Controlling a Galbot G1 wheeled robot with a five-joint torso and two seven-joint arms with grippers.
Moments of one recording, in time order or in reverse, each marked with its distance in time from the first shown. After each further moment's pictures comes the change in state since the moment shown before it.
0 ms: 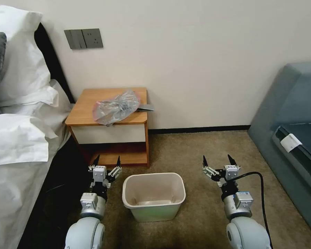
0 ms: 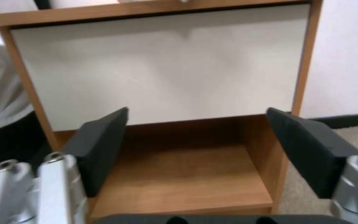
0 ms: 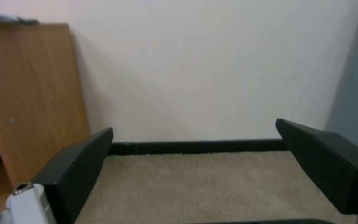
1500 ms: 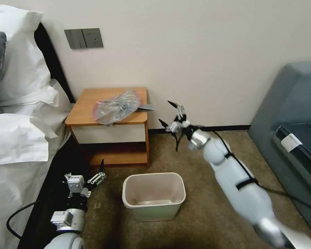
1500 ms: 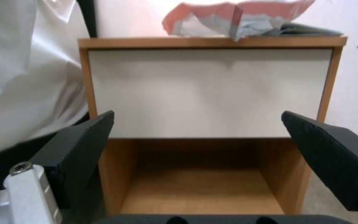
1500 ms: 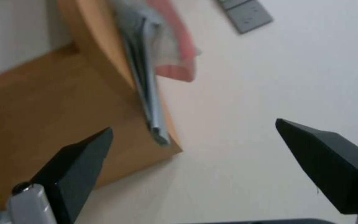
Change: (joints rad) left arm 0.109 -0.022 -0.147 -0.006 -0.137 -0.207 0.114; right arm 0.995 -0.207 -0.448 -0.799 -0.773 0.534 -0.114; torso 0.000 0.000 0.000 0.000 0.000
